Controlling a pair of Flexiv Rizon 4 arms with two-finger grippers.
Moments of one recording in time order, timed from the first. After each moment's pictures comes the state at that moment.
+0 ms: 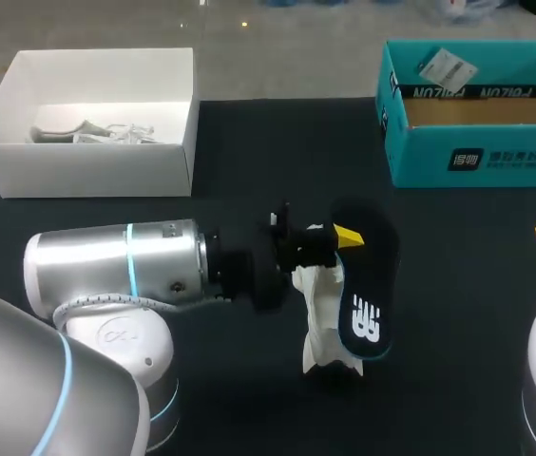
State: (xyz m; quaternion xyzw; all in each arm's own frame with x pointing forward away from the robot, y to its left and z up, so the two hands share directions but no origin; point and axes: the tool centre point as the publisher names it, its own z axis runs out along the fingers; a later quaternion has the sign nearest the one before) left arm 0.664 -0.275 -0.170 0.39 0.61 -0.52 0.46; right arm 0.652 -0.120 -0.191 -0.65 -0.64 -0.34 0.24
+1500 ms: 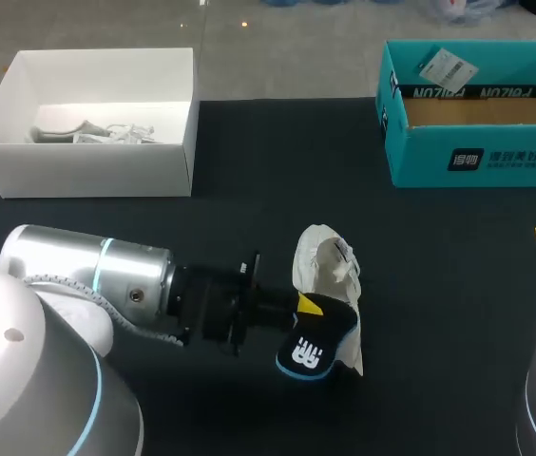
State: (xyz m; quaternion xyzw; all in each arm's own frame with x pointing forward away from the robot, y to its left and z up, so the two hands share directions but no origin) left arm 0.609 -0.226 -0.252 0.36 0.69 -0.59 0.24; right arm 0.652 -0.120 -0.191 -0.65 -0.64 -0.34 0.24
